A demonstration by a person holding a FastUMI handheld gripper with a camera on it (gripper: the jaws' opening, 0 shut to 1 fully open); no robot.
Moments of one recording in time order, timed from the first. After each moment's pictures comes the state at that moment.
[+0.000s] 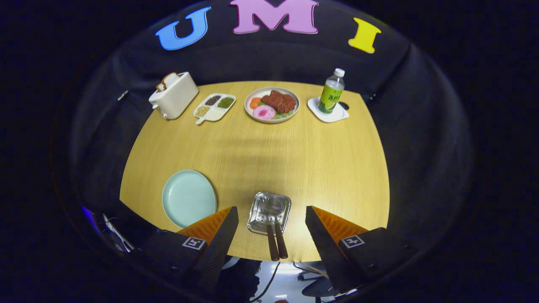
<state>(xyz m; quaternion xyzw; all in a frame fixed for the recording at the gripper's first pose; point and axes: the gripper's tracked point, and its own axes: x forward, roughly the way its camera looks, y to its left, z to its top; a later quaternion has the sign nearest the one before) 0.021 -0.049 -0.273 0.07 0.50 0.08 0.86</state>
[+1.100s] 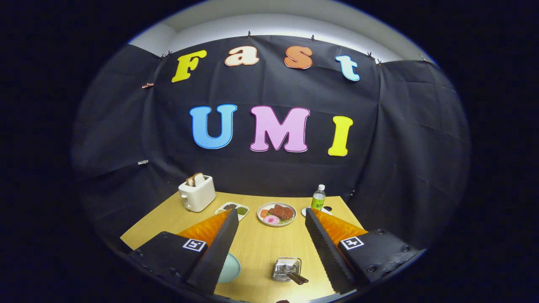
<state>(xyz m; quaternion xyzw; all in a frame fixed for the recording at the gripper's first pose) -0.012 -0.015 -0.085 0.08 0.13 0.03 0.99</state>
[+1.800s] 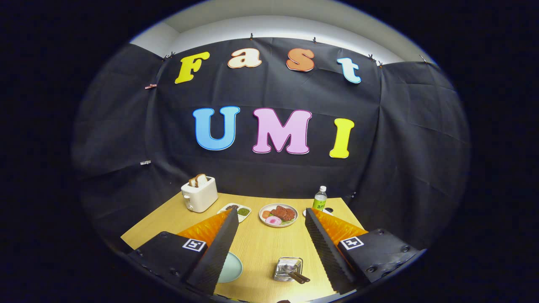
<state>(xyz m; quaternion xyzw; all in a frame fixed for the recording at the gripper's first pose) -0.015 -0.012 -0.078 0.08 0.12 0.03 0.99</state>
